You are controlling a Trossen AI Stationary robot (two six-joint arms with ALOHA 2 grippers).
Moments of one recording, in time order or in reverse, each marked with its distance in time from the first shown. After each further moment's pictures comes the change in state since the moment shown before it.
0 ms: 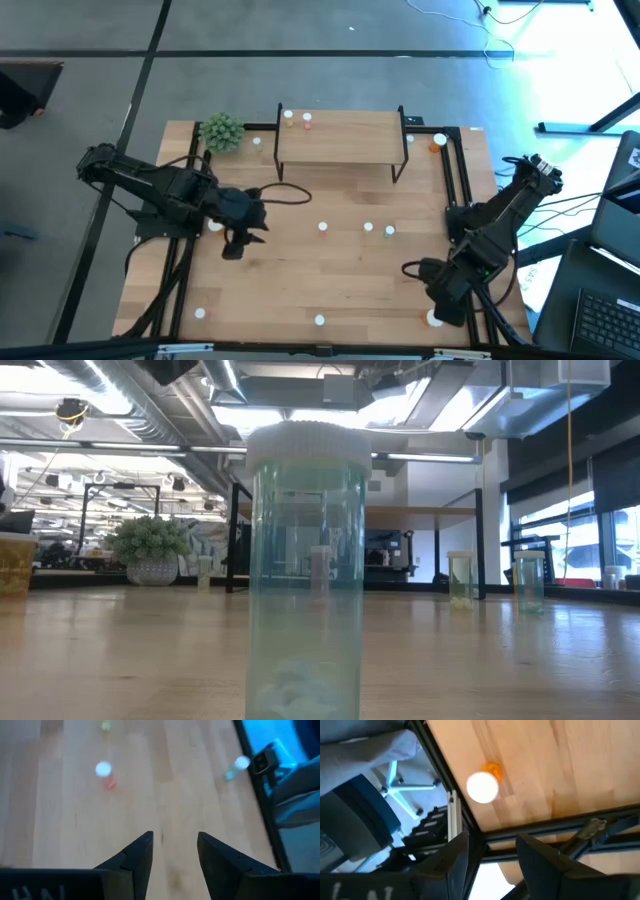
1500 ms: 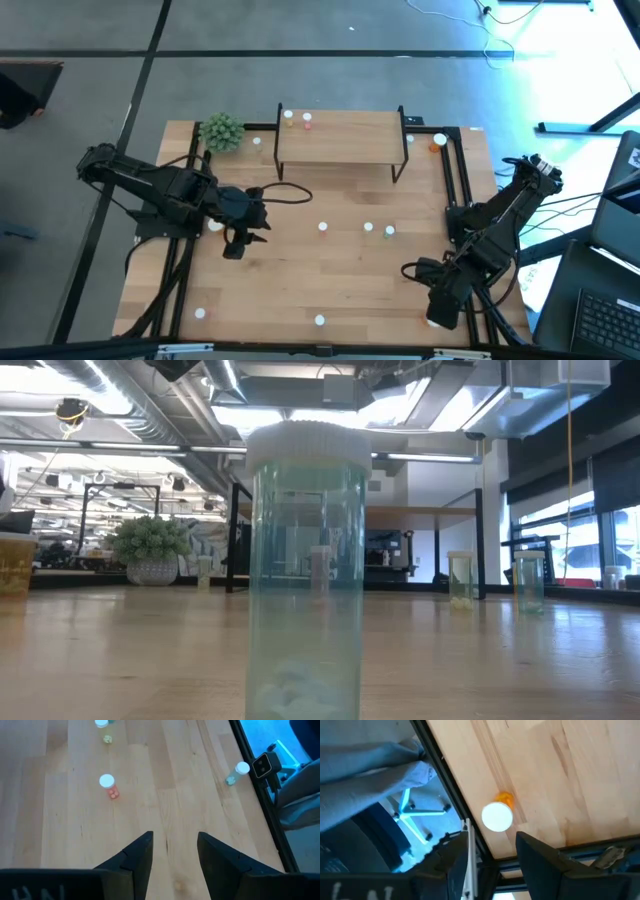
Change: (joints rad) left arm 0.000 0.000 0.000 0.023 -0.020 0.047; right arm 0.021 0.000 0.001 0.090 0.132 0.077
